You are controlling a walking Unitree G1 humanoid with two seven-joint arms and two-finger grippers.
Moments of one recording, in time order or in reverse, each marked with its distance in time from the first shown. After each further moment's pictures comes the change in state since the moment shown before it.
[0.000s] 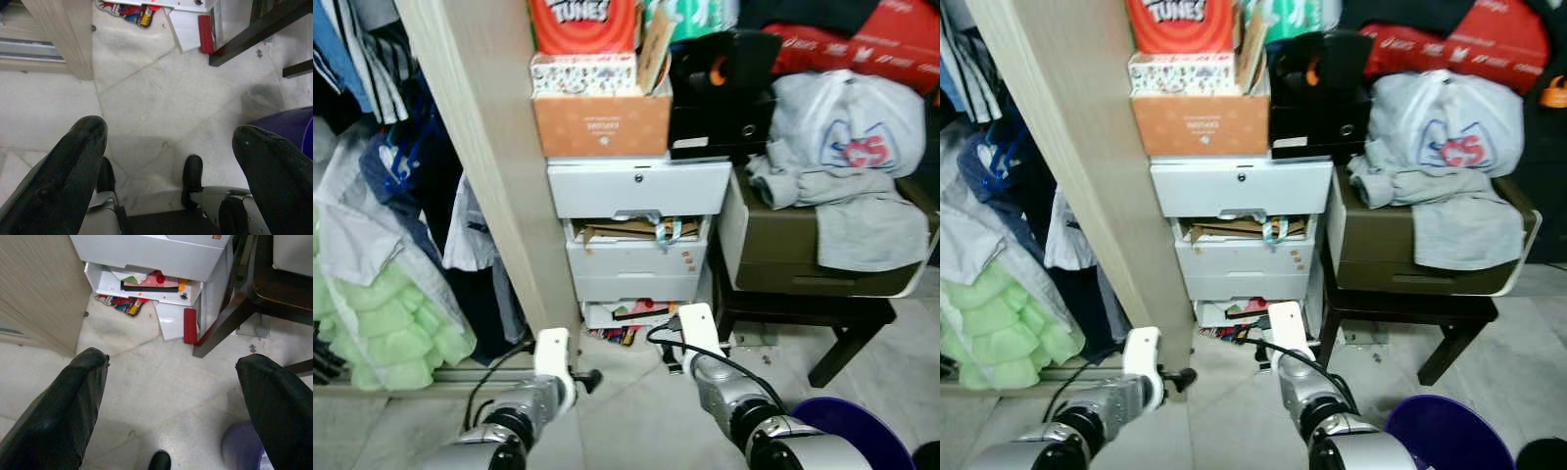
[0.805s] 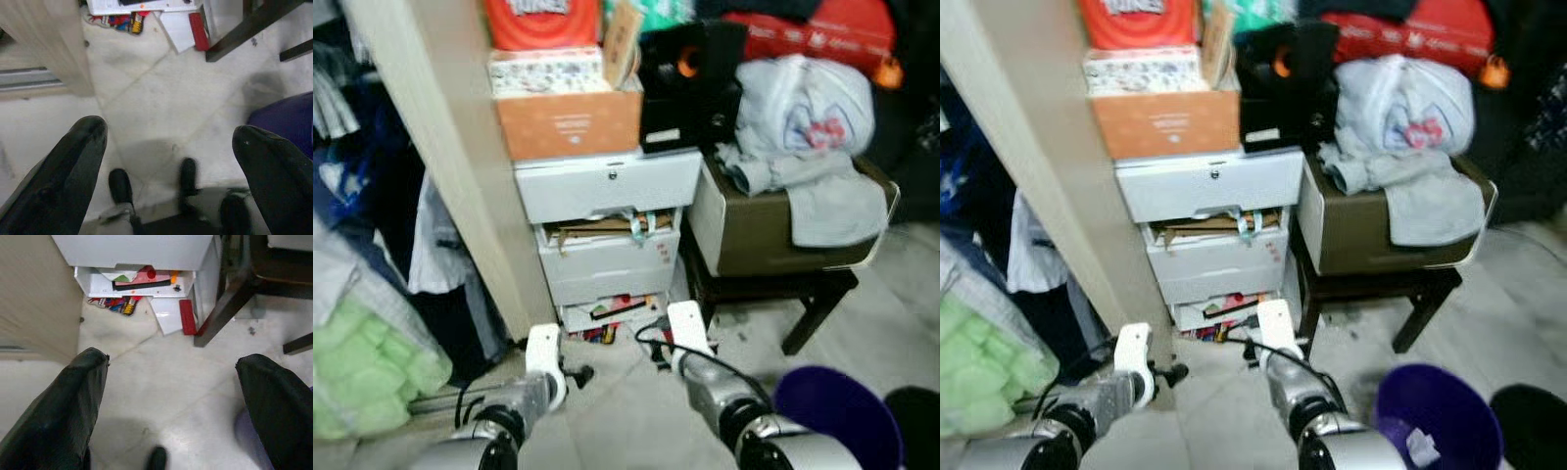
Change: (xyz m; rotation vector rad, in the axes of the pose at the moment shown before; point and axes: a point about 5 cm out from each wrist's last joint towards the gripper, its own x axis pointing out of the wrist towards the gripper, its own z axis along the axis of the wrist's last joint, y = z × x) left arm -0.002 0.005 0.008 -0.001 -0.025 0.007; right arm 0.000 0.007 0.003 -0.006 -0.011 0.018
